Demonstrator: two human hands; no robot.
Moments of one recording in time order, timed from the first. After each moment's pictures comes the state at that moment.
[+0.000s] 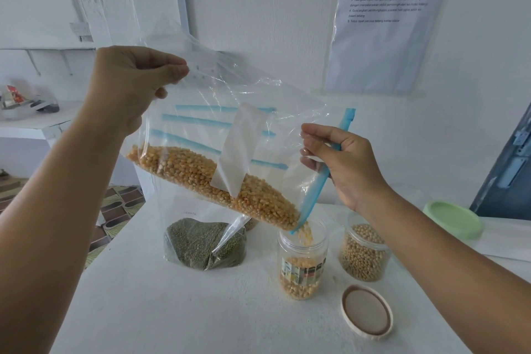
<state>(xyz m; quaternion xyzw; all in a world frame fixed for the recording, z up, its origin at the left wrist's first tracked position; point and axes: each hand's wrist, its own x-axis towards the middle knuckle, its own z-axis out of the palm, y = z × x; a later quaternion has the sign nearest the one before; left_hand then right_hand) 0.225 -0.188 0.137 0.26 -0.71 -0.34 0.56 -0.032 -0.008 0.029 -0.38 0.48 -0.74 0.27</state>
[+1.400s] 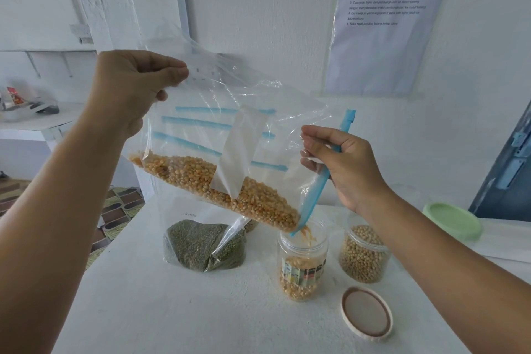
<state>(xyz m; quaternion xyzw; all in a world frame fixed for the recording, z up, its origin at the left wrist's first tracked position) 0.225 -0.192 0.136 0.27 -0.70 -0.34 0.56 -0.032 -0.007 0.031 -0.38 0.49 -0.74 0.27</state>
